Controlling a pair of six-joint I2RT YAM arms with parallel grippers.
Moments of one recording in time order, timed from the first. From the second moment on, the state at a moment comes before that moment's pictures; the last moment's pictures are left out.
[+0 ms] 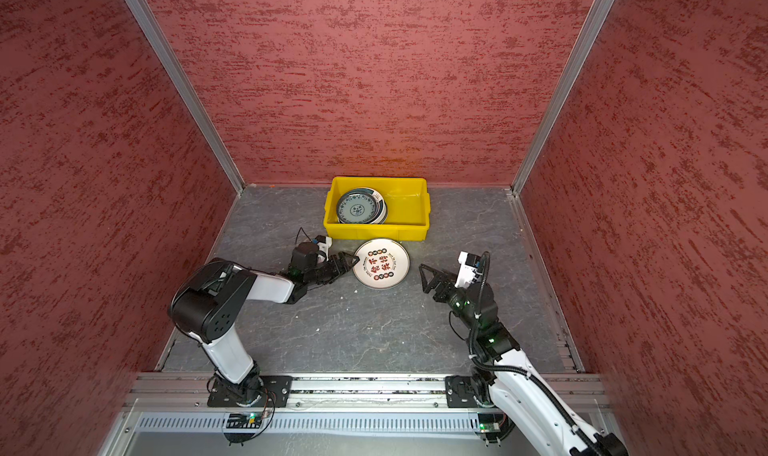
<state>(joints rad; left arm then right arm) -0.42 1.78 0.62 0.61 0.40 -0.91 0.39 0.63 0.21 0.24 -0.13 0.78</state>
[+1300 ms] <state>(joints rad) -0.45 1.99 0.70 0.79 0.55 -0.97 0.39 0.52 0.16 0.18 -0.08 0.80</state>
